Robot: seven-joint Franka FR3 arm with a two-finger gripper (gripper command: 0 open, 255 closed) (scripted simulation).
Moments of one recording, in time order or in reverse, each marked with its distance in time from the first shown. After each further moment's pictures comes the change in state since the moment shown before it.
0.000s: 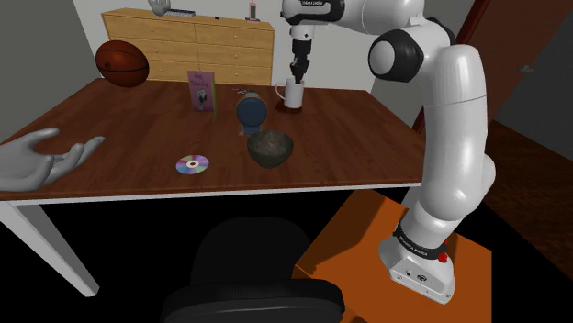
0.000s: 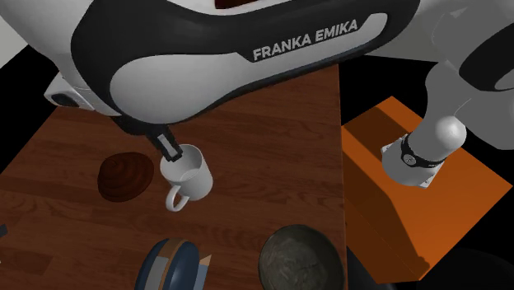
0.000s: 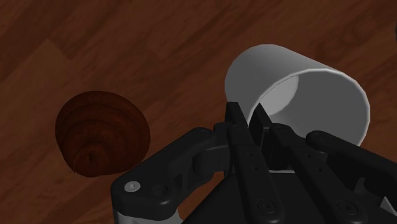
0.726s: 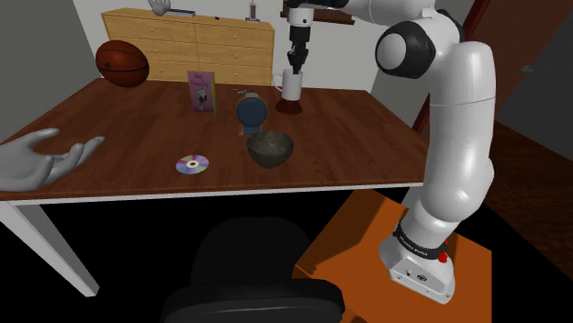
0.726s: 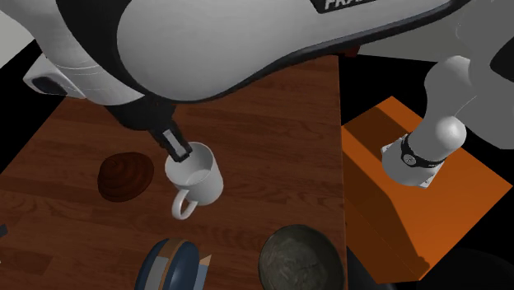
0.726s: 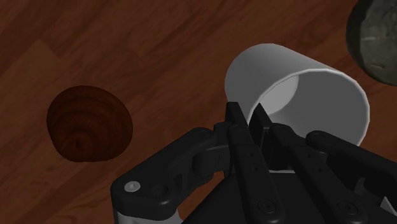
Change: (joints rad) arm 0.048 -0.075 0.007 0.009 -0.015 -0.084 0.054
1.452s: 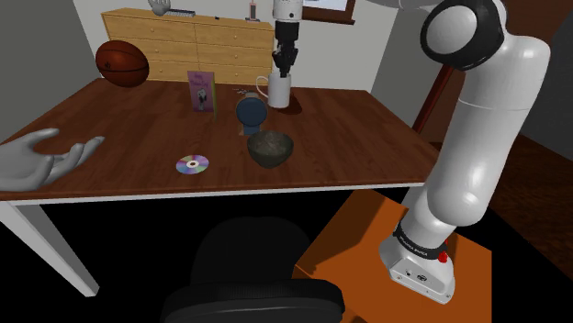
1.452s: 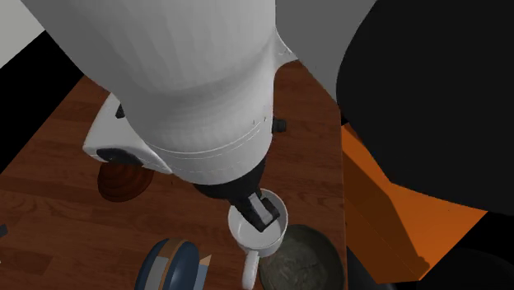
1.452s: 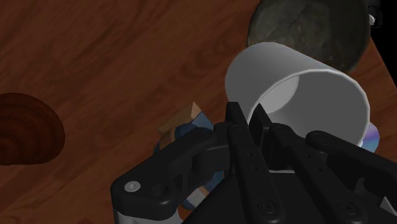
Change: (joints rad) arm 0.176 -0.273 0.066 -0.334 -0.055 0.064 0.221
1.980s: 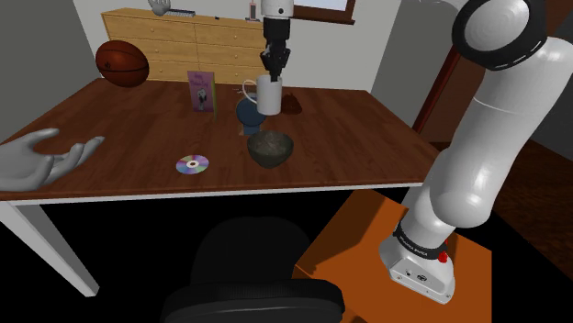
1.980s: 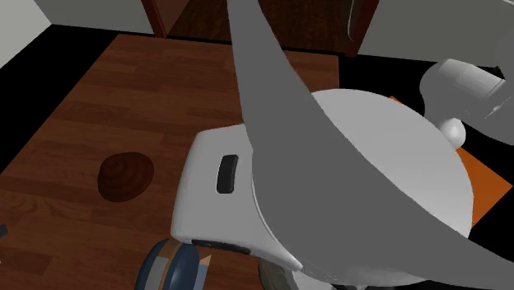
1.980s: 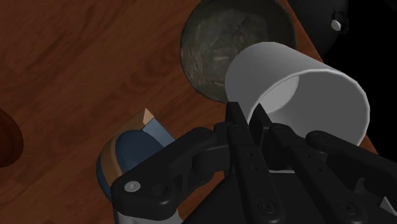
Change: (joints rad) arm 0.094 -0.119 0.069 -0.121 -0.013 0.002 0.162
